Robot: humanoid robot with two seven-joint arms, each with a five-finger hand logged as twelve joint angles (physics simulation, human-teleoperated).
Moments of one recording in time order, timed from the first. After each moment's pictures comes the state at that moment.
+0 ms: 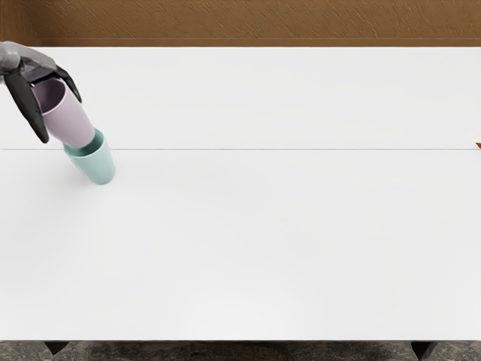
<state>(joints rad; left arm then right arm) -1.59 0.83 0.00 -1.14 0.58 -0.62 0.61 0.04 0.00 0.32 0.23 0.05 -0.04 -0.11</state>
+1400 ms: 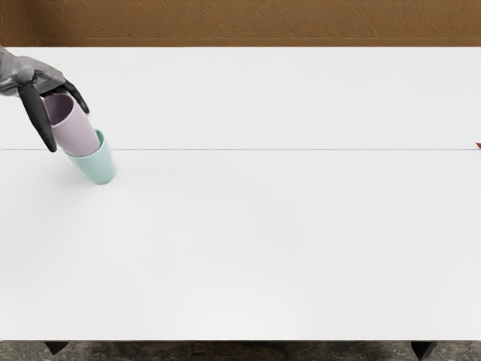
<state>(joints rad) -1.53 0.75 0.01 -1.04 0.59 -0.61 0.61 0.04 0.00 0.32 0.23 0.05 -0.04 -0.11</state>
